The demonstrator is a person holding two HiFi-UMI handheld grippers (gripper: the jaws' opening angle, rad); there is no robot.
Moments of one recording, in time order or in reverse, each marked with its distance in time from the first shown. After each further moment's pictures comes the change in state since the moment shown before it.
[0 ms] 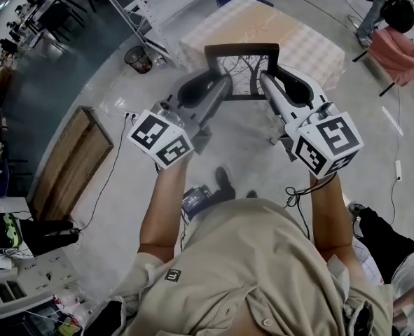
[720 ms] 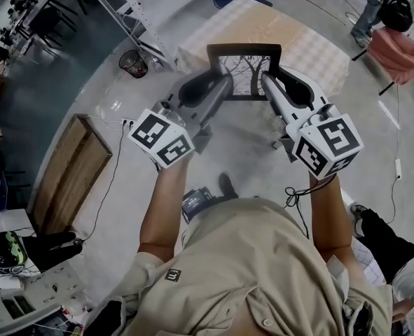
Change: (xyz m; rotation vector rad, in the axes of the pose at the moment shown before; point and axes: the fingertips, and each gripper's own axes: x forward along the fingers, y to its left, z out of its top) left arm 0.022 0.099 -0.004 -0.039 0.014 -0.036; right arm 0.092 -0.031 -0.013 0.025 0.025 -0.050
